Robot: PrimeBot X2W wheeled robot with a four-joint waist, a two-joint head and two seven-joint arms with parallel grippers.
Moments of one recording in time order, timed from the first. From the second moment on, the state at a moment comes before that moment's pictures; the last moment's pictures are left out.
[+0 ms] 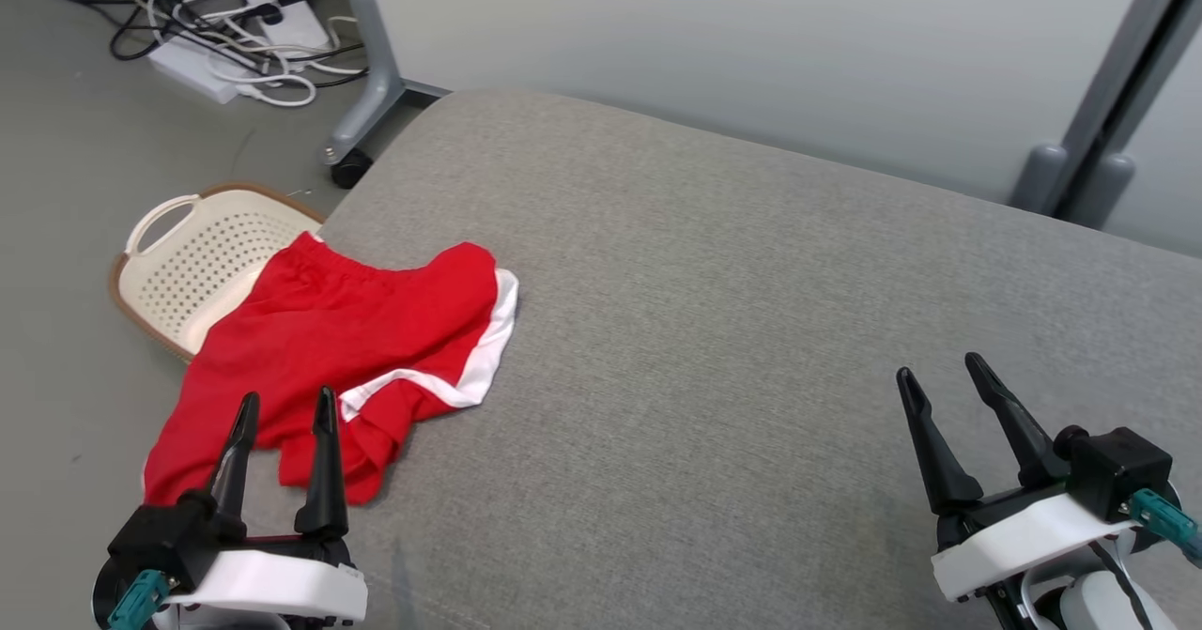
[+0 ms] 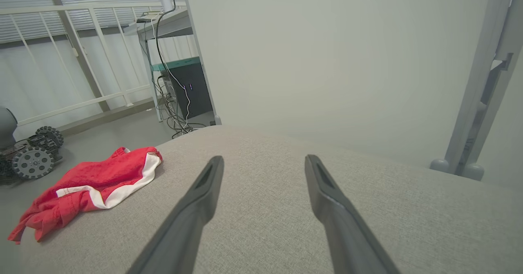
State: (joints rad) left arm -0.02 0.05 0.02 0.18 -0.27 -0.07 -0.26; right arm -0.15 -0.22 0.23 0.25 0.38 0.13 -0.26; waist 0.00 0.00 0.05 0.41
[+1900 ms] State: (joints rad) left arm -0.57 0.42 0.07 0.63 -0.56 -0.13 0.46; right arm -0.29 -0.23 0.30 0.29 0.40 0.13 -0.26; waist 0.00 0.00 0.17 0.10
